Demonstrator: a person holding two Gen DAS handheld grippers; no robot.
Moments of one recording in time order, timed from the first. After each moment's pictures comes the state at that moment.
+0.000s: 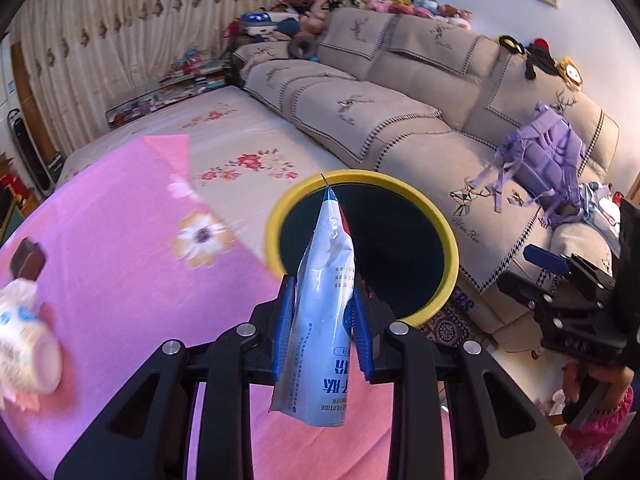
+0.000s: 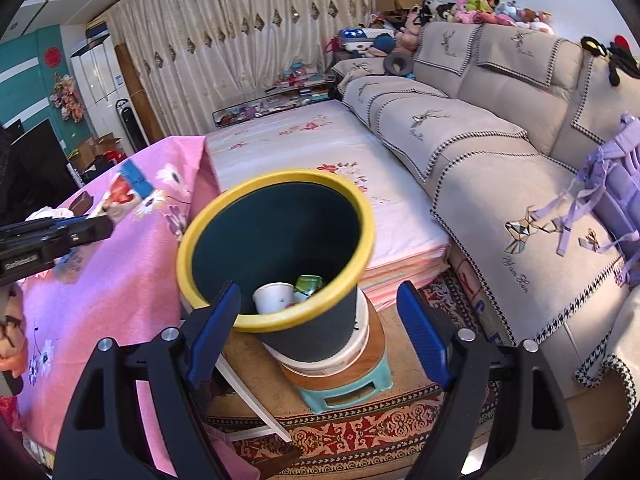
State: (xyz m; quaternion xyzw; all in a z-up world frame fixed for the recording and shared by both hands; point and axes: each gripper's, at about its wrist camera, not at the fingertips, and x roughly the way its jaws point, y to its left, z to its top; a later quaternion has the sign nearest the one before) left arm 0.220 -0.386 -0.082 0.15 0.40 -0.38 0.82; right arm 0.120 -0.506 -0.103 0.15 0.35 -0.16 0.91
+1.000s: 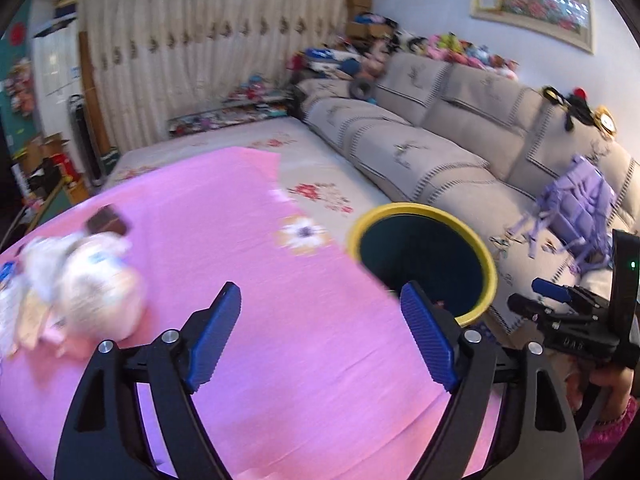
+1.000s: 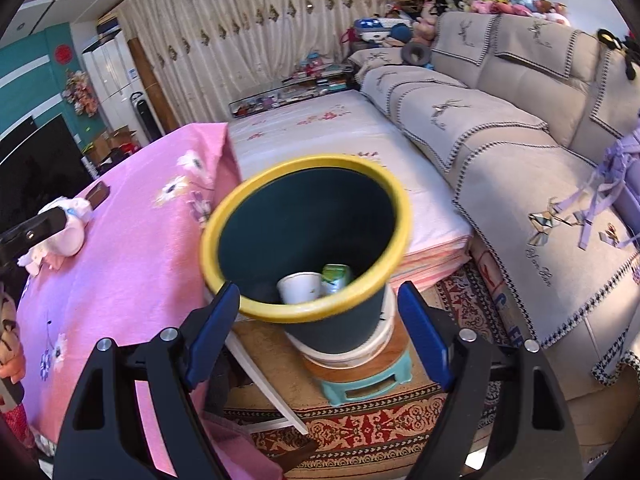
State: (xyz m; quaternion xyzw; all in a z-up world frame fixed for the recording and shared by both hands) left arm 0.203 -0.264 -0.064 0.08 0.33 -0.28 0.90; right arm 0.135 -0.480 -0.111 0.15 0.36 -0.11 0.91
